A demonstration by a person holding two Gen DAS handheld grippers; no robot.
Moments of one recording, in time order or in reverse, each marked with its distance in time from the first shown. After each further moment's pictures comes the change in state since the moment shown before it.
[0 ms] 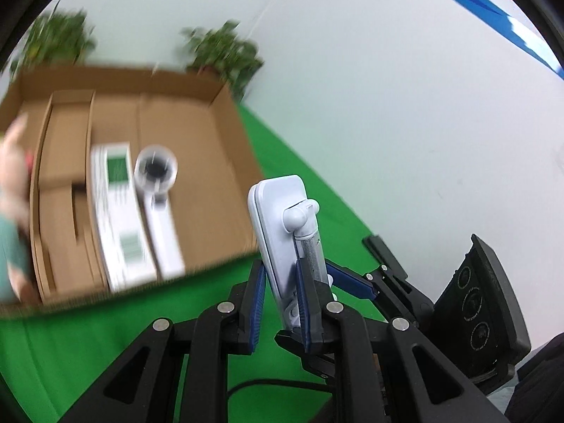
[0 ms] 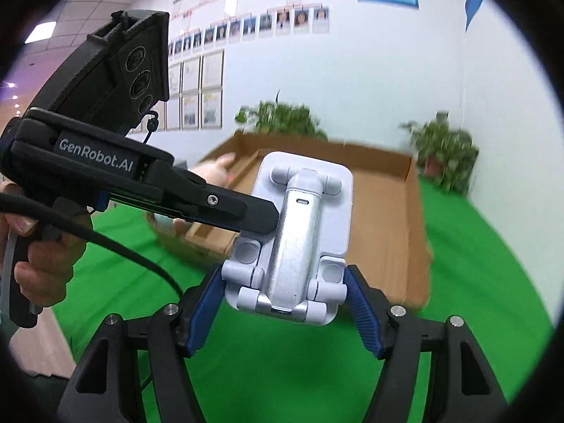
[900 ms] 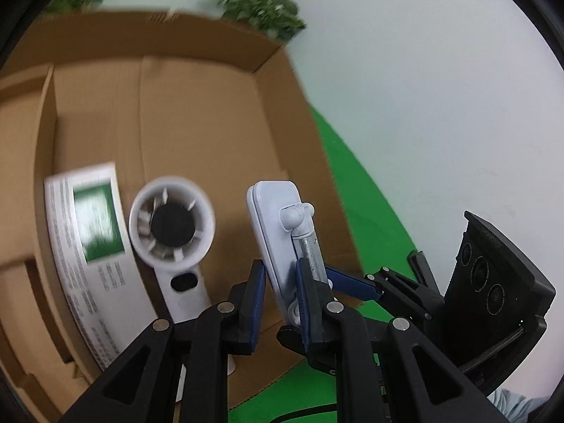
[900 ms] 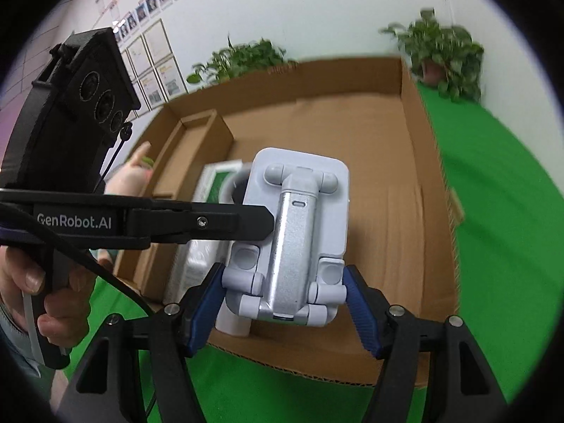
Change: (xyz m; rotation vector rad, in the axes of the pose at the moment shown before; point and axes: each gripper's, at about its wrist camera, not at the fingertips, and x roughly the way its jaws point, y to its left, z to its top) left arm 0.144 0.118 0.078 -0.137 0.208 0.040; right arm 0.151 -0.109 0.013 0.299 0.346 0.103
